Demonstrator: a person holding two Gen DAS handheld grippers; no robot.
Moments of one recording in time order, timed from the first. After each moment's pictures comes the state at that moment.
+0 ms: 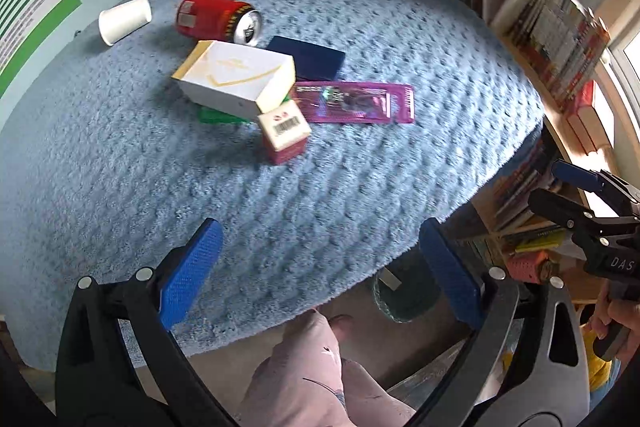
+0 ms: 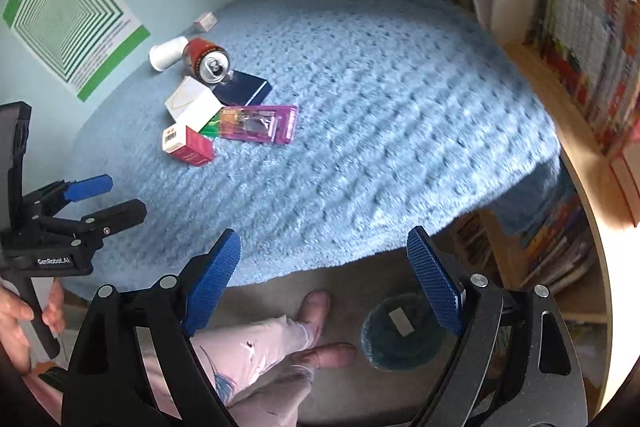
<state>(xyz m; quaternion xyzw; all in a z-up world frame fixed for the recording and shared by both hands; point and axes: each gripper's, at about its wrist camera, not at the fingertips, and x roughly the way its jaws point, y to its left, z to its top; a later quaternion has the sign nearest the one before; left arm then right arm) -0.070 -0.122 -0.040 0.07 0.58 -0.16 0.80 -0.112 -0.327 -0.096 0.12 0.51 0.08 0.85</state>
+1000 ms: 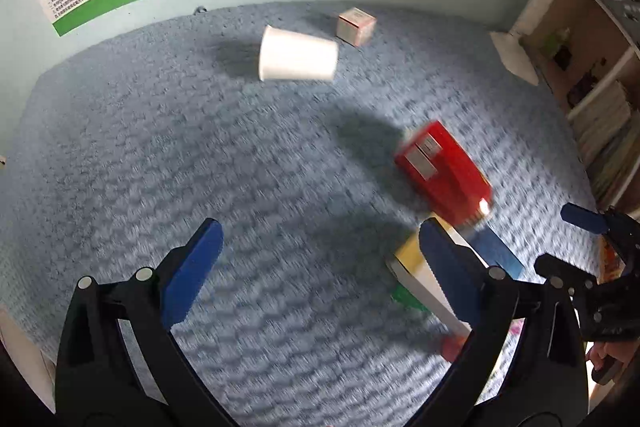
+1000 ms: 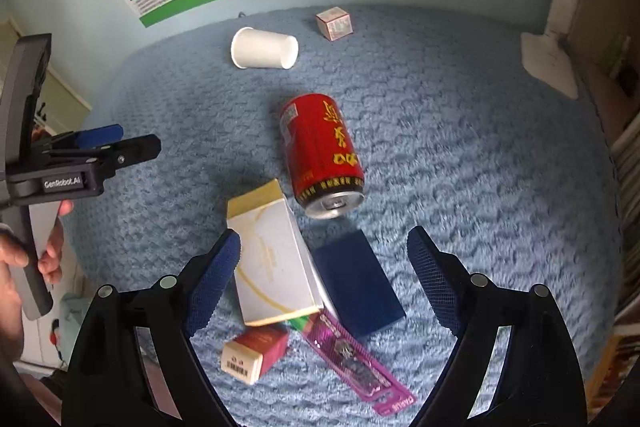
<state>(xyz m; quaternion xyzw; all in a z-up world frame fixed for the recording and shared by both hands) 0.118 0.035 -0.030 -0.05 0.55 0.03 0.83 0.145 -0.170 -0.066 -0.04 0.52 0.26 0.81</state>
